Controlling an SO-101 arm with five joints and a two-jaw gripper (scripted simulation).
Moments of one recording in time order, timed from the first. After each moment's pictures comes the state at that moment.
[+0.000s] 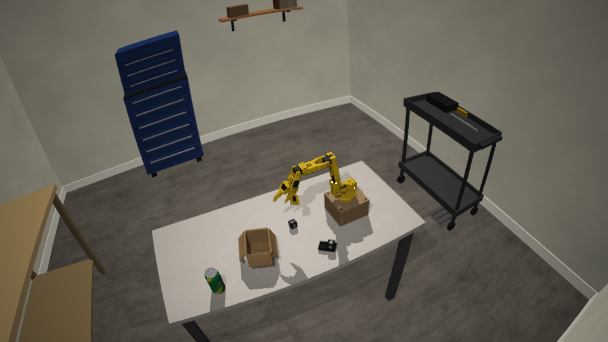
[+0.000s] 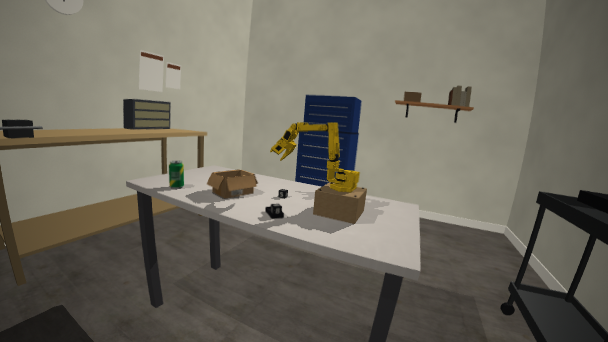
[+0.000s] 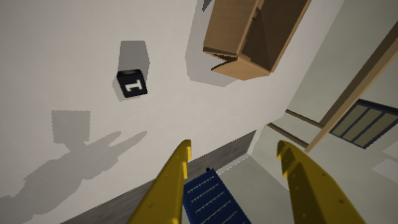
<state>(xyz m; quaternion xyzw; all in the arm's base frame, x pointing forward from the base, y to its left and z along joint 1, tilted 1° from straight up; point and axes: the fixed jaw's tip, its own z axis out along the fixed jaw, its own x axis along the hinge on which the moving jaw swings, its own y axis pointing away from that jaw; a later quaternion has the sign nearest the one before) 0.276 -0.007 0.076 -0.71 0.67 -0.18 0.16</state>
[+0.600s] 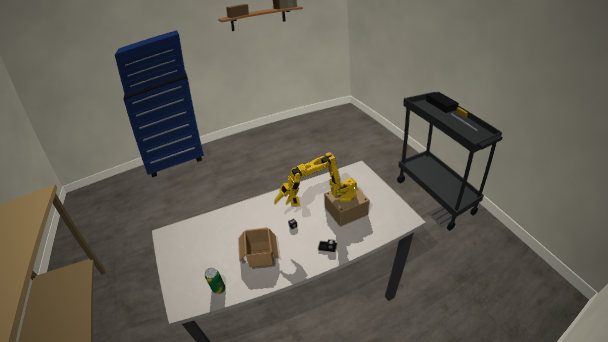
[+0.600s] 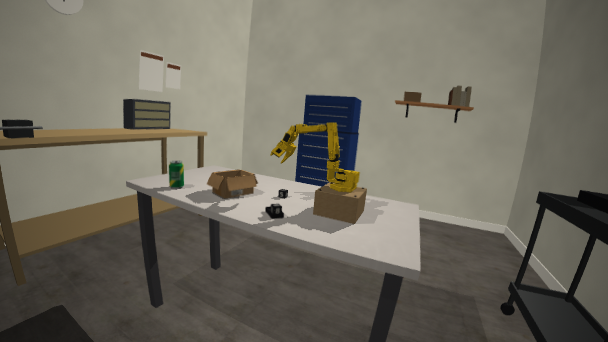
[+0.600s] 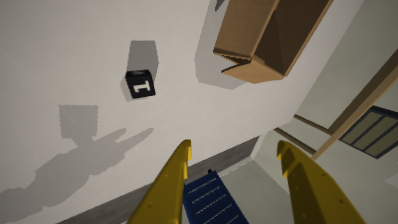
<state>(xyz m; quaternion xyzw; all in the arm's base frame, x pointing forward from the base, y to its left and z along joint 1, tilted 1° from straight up) 0.273 -0.007 0.065 -0.71 0.67 -0.16 0.15</state>
